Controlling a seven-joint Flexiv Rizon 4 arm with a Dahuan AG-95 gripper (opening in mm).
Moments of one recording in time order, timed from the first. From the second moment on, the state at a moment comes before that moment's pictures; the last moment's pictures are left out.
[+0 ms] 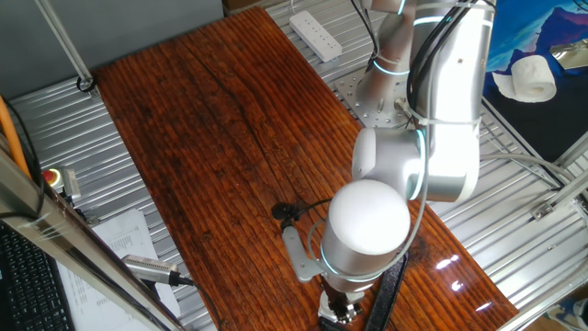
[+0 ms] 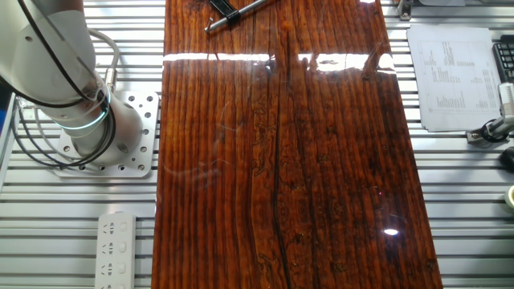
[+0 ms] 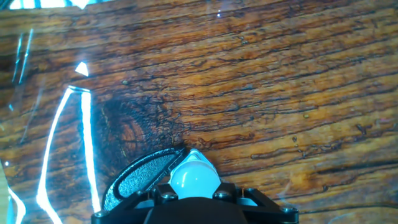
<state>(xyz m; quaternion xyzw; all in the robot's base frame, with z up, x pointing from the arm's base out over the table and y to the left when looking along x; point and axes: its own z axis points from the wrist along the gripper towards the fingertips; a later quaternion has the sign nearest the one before) 0.464 0.459 0.106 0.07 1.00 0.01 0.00</state>
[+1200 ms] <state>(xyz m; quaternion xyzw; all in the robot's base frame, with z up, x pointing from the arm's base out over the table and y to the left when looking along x) 0.468 0.458 0.124 0.01 1.00 0.00 0.00</state>
